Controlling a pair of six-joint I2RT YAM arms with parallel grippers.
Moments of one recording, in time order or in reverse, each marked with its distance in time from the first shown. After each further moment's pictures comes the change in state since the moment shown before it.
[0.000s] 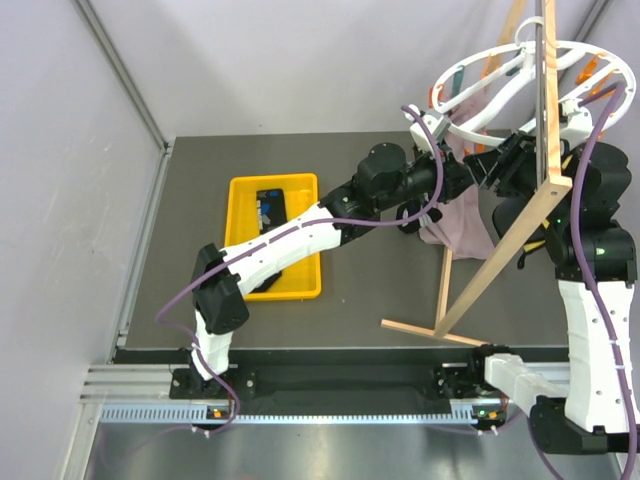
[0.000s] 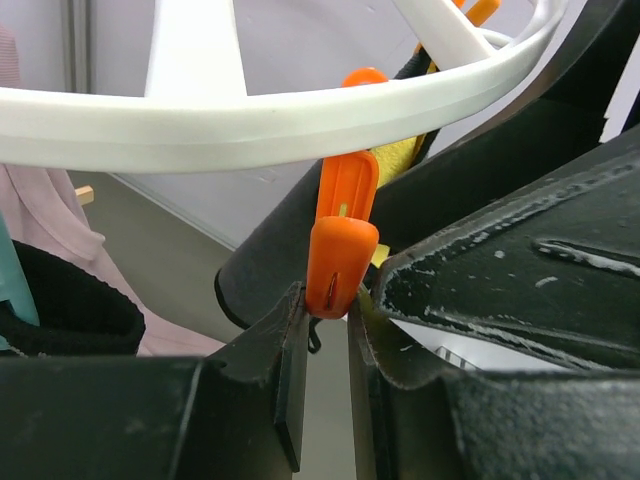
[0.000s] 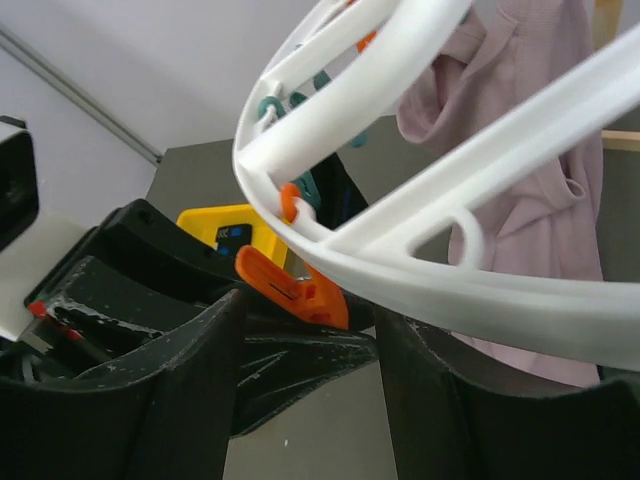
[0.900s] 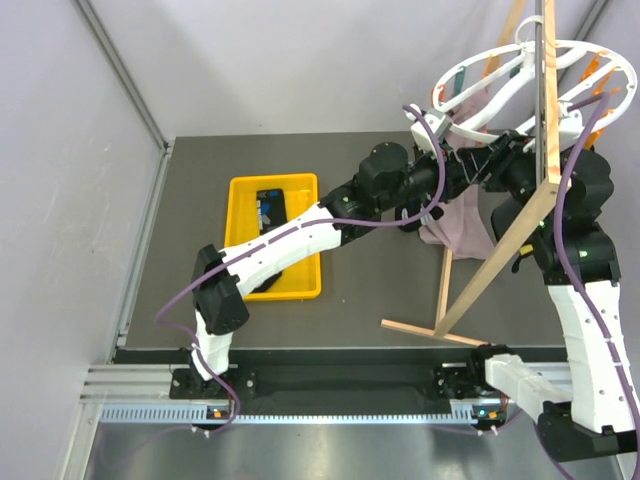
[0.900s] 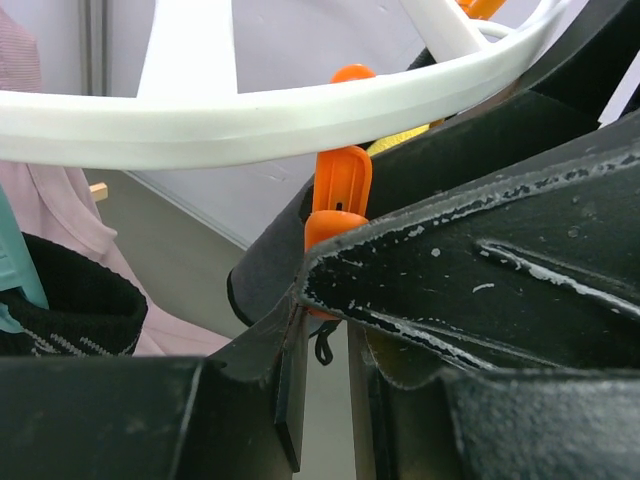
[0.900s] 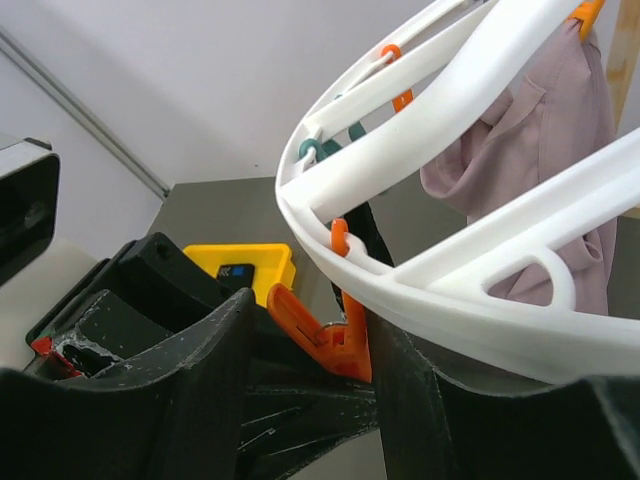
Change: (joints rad) left arm -0.013 0.000 0.022 -0.038 -0.036 0.018; right arm 0.101 -0.034 -0.126 0.224 0.088 -0.010
